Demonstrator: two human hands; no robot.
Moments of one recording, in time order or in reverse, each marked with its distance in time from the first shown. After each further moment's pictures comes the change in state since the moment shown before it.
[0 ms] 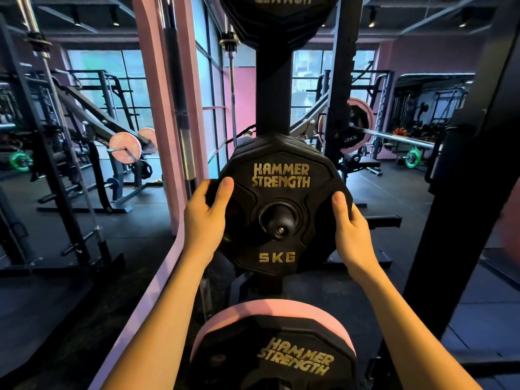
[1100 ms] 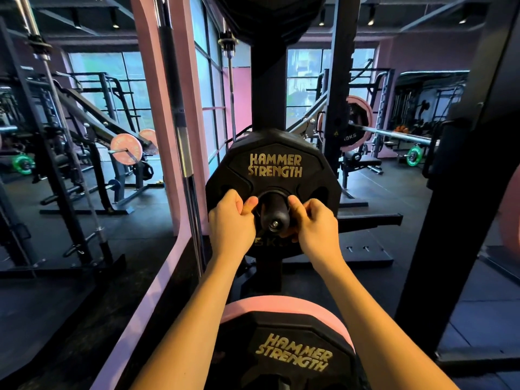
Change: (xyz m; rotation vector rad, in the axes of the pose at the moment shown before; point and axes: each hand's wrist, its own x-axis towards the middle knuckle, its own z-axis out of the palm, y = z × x) left_hand -0.026 0.005 0.041 0.405 0.015 -0.025; right_hand -0.007 0.000 0.044 -0.146 0.011 -0.054
